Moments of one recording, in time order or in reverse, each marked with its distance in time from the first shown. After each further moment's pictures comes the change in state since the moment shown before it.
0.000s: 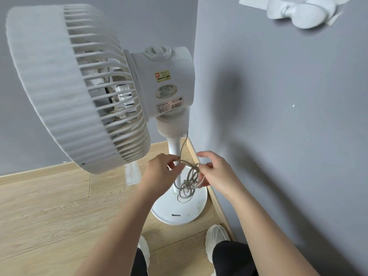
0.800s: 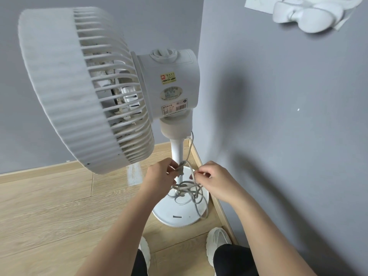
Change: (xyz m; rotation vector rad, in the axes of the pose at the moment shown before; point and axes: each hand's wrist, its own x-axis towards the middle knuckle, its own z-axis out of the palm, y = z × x) left_hand 0.000 -0.009 0.002 -0.102 -0.095 -0.194; right_hand -0.007 -0.001 0.000 -0.330 -0.137 -0.185
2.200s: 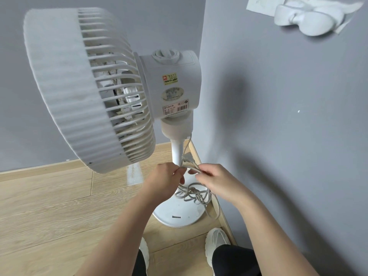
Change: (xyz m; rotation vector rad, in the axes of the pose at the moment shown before) left_hand -0.006 0.007 -0.001 0.143 -0.070 0.140; right_hand -0.003 -0.005 -0.008 0.194 -0.099 0.066
